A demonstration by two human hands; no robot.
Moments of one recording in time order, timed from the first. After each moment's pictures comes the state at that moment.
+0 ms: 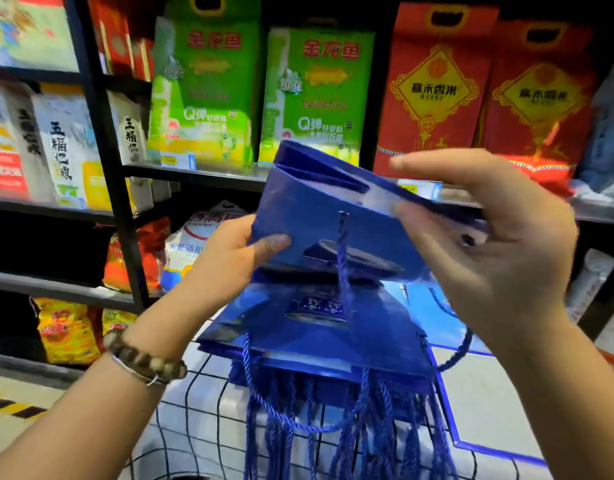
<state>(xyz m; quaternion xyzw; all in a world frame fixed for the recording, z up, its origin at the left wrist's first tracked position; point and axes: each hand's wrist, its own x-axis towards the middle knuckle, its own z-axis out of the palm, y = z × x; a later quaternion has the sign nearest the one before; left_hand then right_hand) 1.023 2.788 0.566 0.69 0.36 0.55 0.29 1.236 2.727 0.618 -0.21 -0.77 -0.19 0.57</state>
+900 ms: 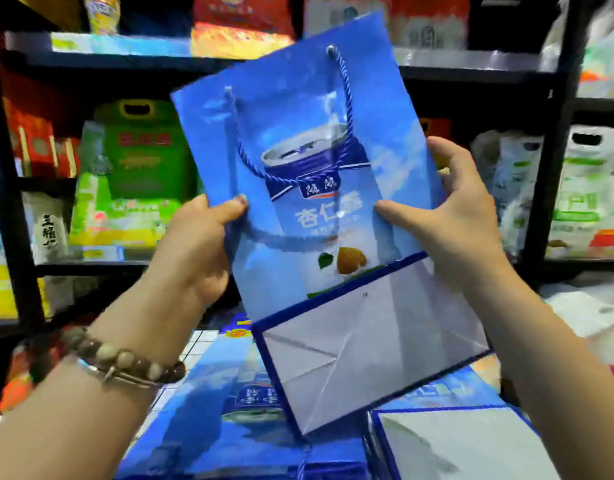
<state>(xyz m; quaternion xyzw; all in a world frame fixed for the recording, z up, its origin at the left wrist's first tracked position) 1.088 2.797 0.685 0.52 0.24 0.68 0.47 1.310 2.766 0.690 -0.41 -0.62 -0.03 0.67</state>
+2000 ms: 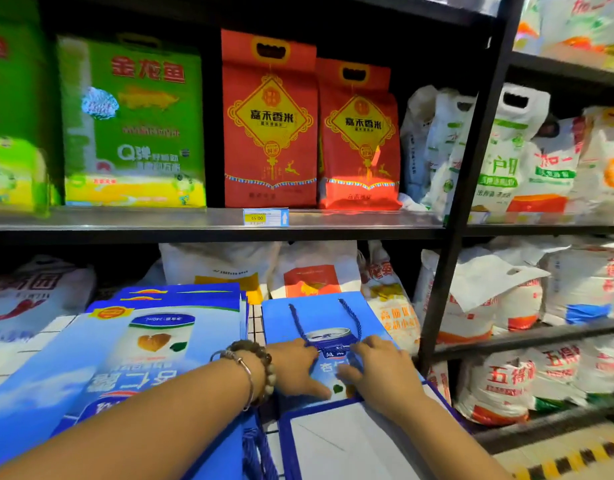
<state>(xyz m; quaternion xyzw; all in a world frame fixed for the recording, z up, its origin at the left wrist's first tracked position) 1.290 2.898 0.492 0.92 0.37 -0.09 0.09 1.436 2.826 0.465 -0.78 -0.62 -0.04 0.11</state>
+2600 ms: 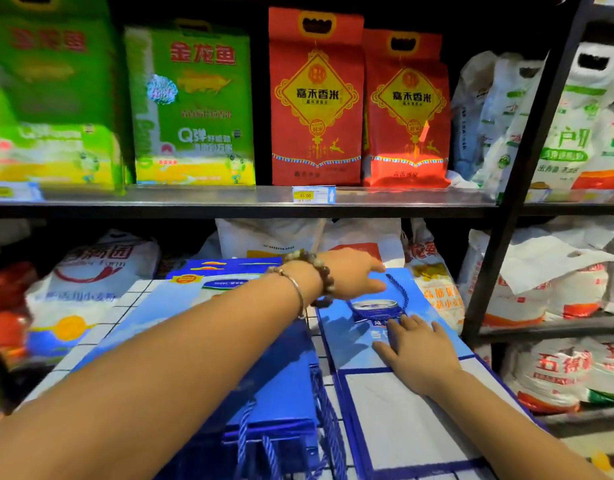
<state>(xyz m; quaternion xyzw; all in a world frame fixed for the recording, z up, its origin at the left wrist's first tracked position) 1.279 2.878 0.585 0.94 0.34 0.02 0.05 1.426 2.826 0.449 -0.78 -0.63 -0.08 0.02</state>
